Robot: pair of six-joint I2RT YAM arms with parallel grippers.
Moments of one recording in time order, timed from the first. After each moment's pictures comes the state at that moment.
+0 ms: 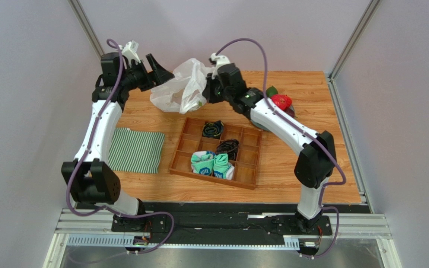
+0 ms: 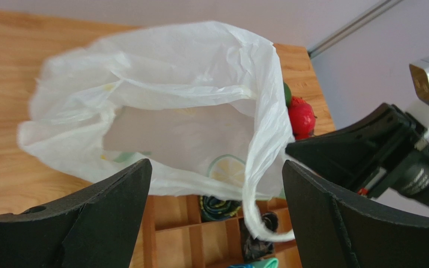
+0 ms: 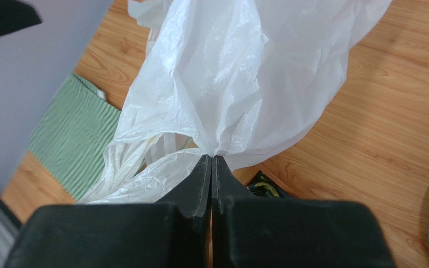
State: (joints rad) left arm 0.01 1.45 1.49 -0.36 0.55 -0.43; right arm 0.65 1.84 1.74 -0.30 -0.05 0.42
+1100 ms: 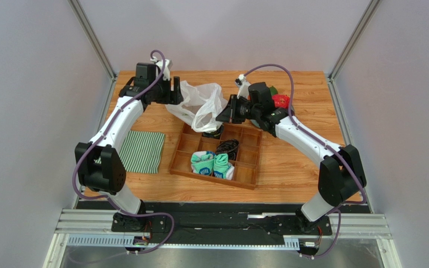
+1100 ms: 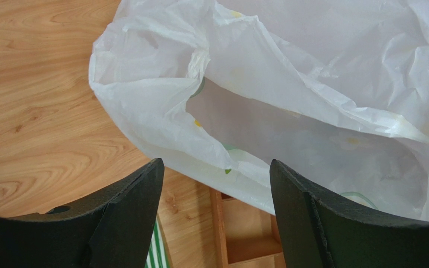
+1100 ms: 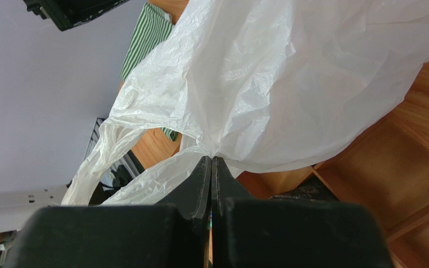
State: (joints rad) left arm -0.18 1.63 1.48 -0.53 0.24 -0.09; right arm 0.54 1.59 1.25 -0.12 -0.46 0.60
